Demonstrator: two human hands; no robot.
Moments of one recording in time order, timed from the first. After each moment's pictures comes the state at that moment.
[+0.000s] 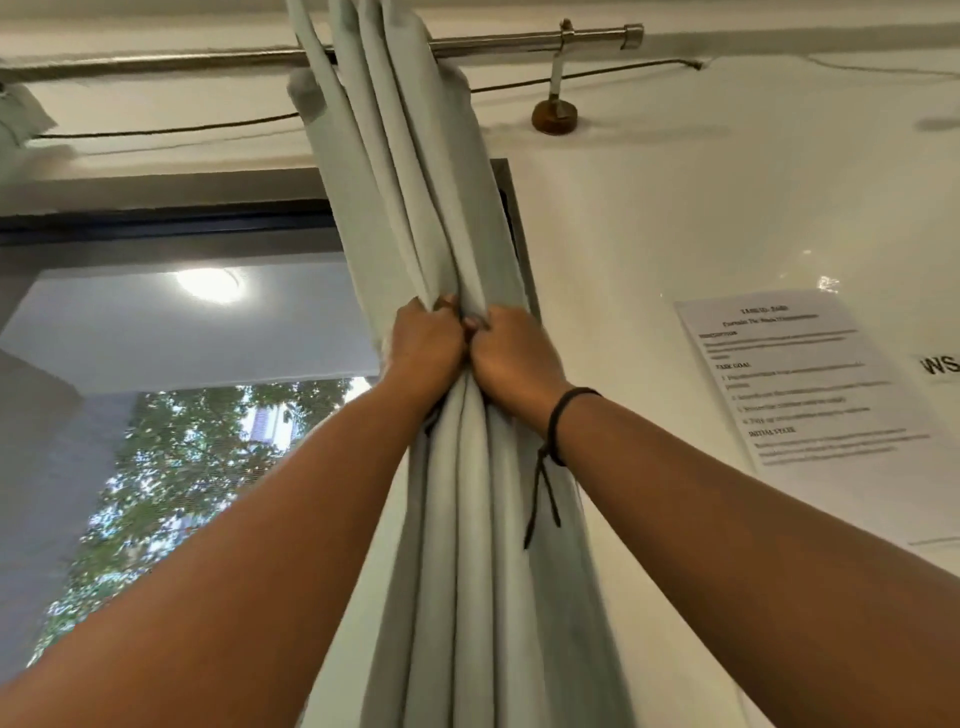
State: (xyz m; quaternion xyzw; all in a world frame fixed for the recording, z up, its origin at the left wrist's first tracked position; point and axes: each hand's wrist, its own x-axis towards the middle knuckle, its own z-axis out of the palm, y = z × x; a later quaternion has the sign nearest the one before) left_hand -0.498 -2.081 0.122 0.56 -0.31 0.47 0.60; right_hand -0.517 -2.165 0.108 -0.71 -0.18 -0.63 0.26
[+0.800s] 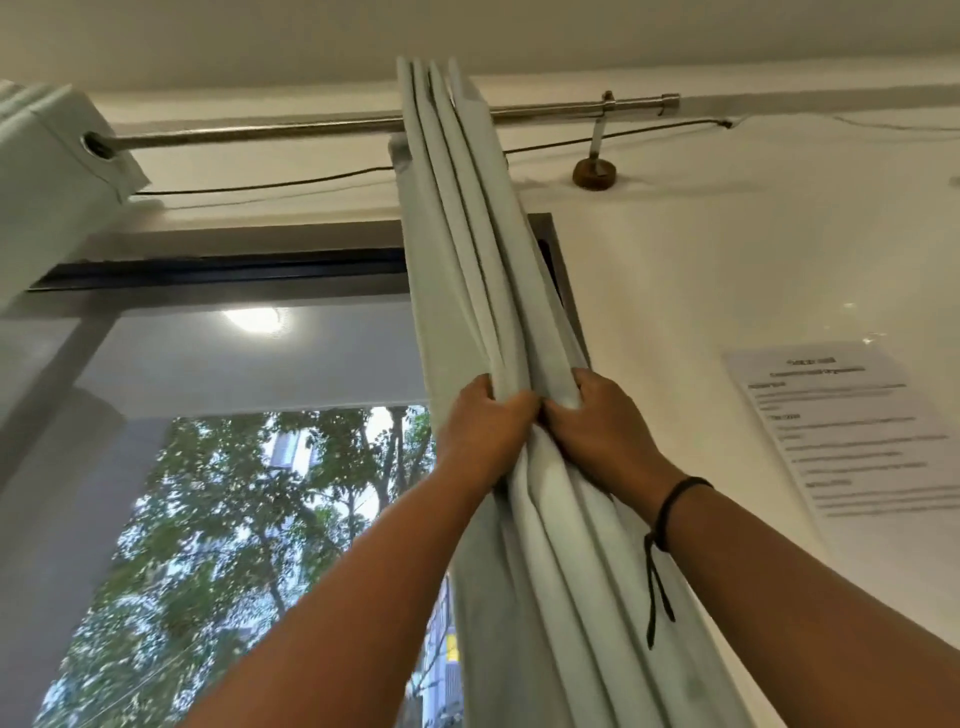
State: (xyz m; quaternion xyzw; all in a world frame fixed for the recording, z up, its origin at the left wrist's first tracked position) left_hand -0.505 -2.045 0.080 0.61 -0.37 0.41 0.57; right_hand -0.529 -2.156 0.080 -0.70 -0.16 -0.64 0.28
